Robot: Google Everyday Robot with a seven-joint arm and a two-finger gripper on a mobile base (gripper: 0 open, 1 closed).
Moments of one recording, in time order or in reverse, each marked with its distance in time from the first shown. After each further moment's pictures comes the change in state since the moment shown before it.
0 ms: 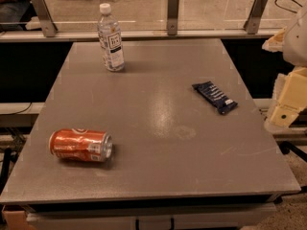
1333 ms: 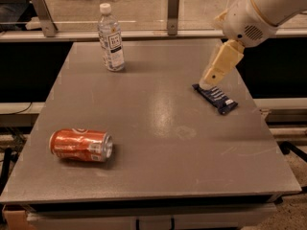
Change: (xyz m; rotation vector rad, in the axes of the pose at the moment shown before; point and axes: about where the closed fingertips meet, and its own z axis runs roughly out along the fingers) arm -0.105 -0.085 0.050 0.040 -0.338 -0.015
